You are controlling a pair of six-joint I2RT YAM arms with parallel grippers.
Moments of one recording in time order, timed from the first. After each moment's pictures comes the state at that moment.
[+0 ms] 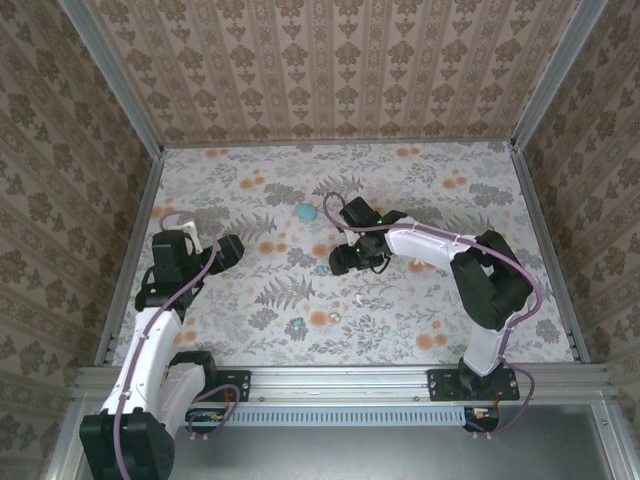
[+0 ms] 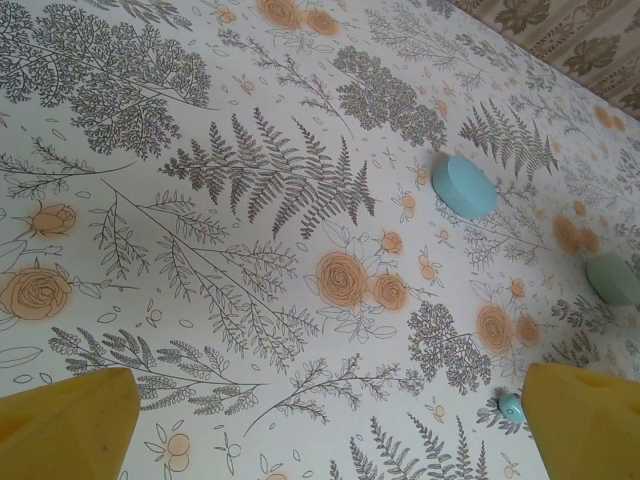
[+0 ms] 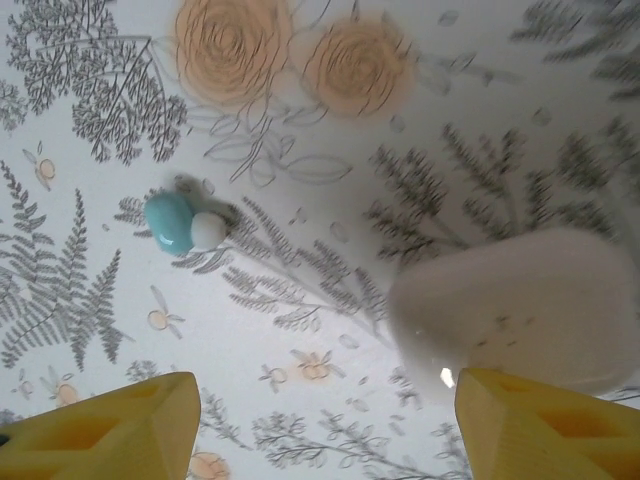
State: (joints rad) left arm -0.03 0.81 0.56 -0.39 0.28 -0.41; right arm 0.61 1.81 1.23 -0.62 -0.16 0.32
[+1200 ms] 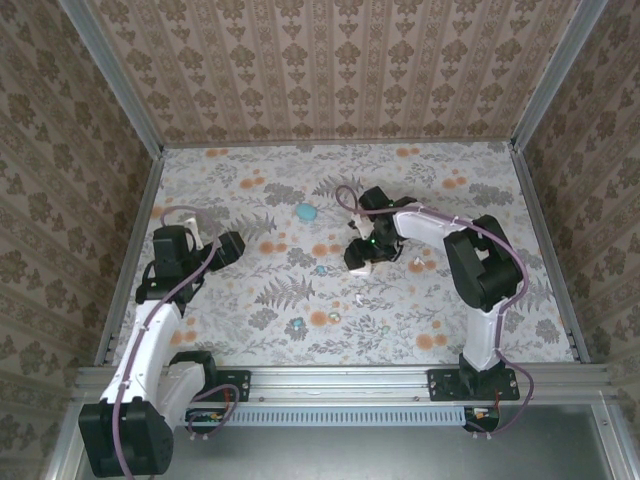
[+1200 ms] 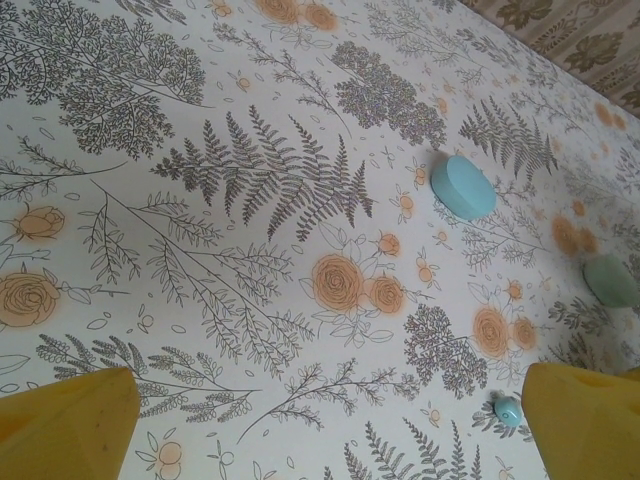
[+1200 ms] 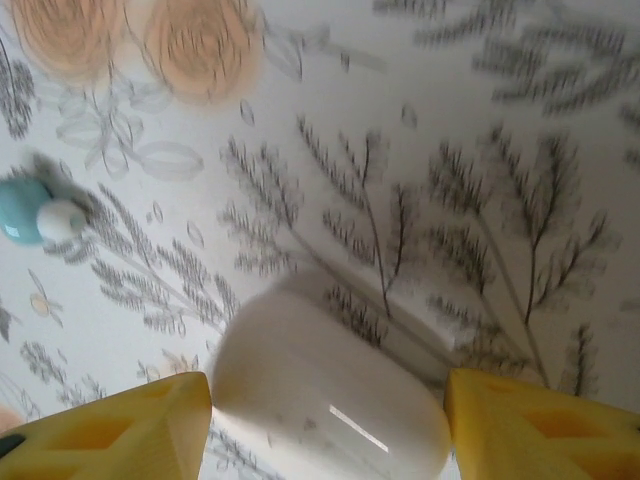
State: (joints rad) left arm -0.03 0.87 0.59 -0.38 0.30 -0.41; right arm 0.46 1.93 1.27 -0.73 -0.31 0.12
